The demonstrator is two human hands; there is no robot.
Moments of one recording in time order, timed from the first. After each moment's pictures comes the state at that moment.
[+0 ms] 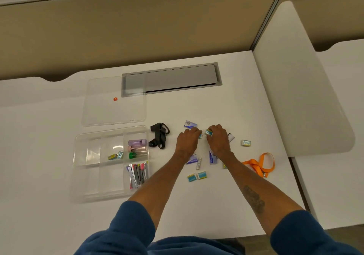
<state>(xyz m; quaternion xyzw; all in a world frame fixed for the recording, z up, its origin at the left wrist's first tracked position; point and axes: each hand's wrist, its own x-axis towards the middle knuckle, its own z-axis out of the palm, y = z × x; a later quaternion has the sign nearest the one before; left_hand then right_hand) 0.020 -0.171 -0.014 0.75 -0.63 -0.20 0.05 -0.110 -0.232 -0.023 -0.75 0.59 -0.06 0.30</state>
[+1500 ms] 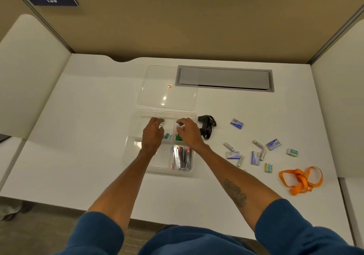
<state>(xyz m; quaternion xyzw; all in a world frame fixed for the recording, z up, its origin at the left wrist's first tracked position) 0.243 0.019 0.031 0.88 -0.35 -0.15 0.29 0.121 -0.090 0.025 -0.78 0.39 -0.10 0.49</state>
